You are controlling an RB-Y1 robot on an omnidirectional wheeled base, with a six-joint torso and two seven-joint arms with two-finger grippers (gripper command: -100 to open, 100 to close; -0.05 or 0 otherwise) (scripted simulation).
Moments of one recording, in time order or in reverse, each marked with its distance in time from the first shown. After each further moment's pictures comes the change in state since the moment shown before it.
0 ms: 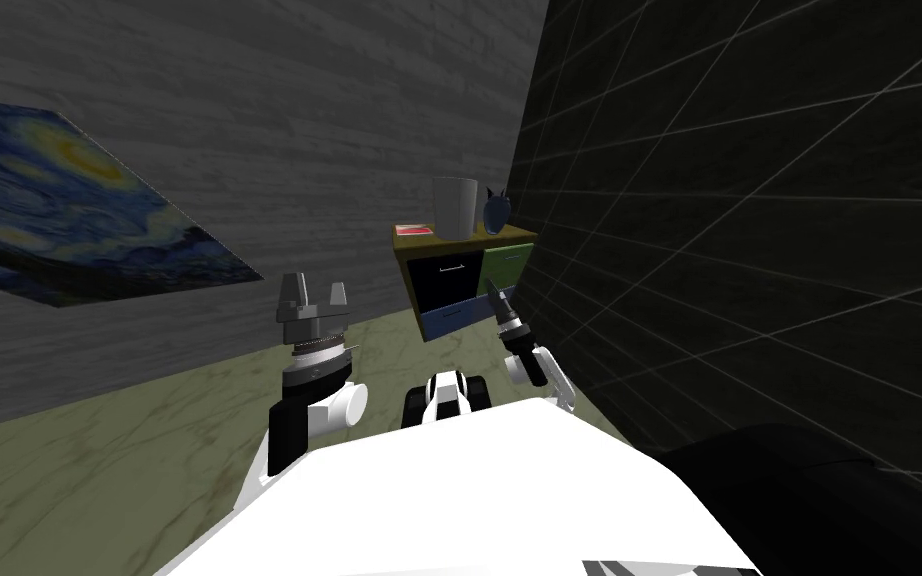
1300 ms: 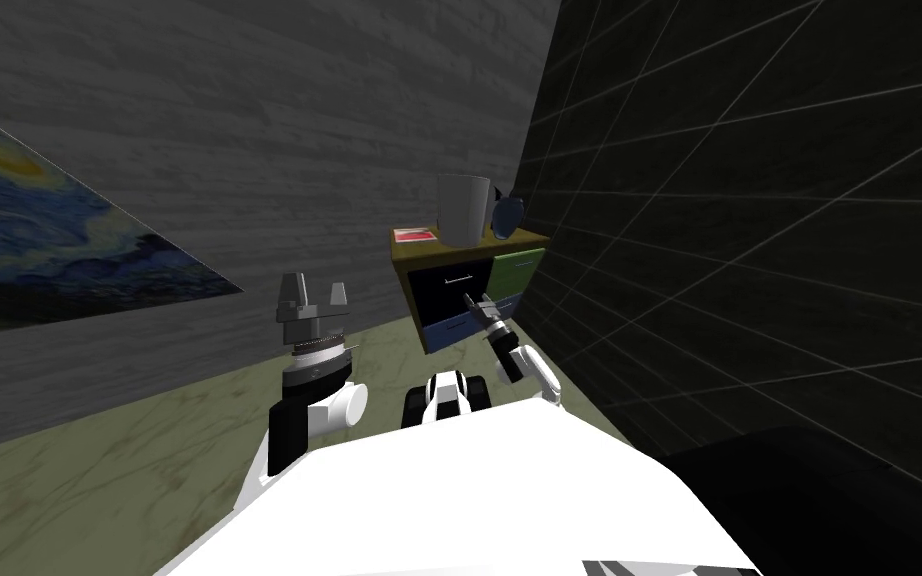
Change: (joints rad) left arm 0.000 0.000 0.000 0.000 0.000 0.000 0.000; right arm -0.072 -0.083 0.144 0.088 0.371 0.223 0.186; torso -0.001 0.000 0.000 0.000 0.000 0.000
